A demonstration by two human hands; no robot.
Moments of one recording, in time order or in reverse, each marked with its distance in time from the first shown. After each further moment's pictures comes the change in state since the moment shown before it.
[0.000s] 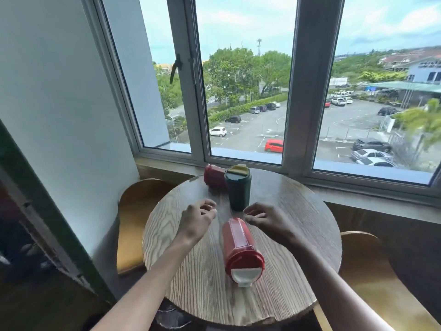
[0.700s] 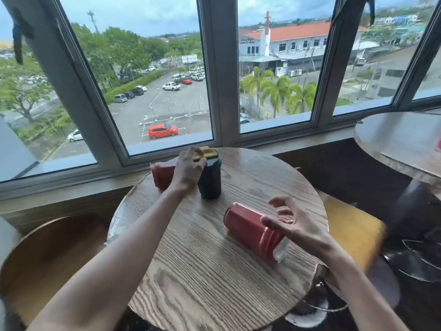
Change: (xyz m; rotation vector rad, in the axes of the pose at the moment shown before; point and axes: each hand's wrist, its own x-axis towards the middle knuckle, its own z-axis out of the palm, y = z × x) left_hand 0.182 -0.005 0.036 -0.082 -0.458 0.436; right_hand -0.072 -0.025 0.086 0.017 0.551 0.406
